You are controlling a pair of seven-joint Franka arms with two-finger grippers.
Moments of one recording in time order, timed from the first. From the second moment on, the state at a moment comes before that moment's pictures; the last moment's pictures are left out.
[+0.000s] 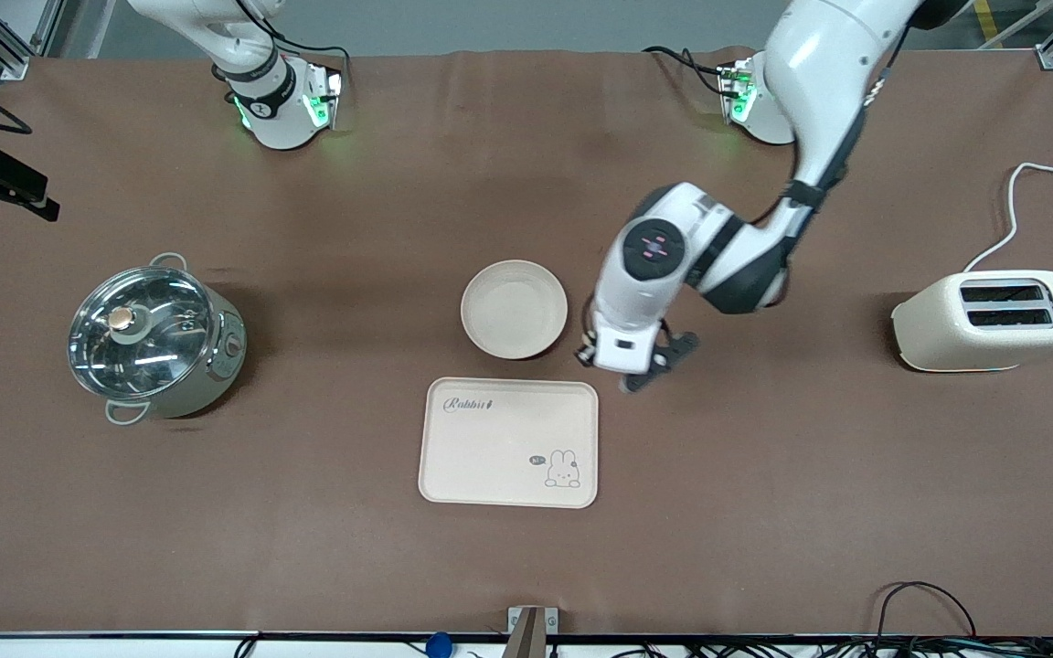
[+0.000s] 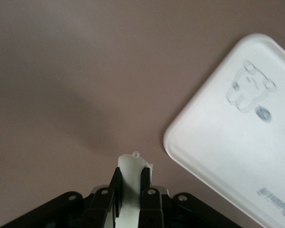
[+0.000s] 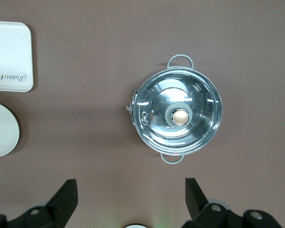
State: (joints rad) left arm -0.27 0.57 -0.34 -1.60 0.19 2.15 -1.26; right arm -0.01 -0.03 -0.05 -1.50 0.01 1.43 -0.07
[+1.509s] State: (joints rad) left arm 0.17 0.71 -0.34 -1.59 0.19 2.14 -0.87; right arm -0.01 -0.03 -0.05 -1.50 0.01 1.42 -0.07
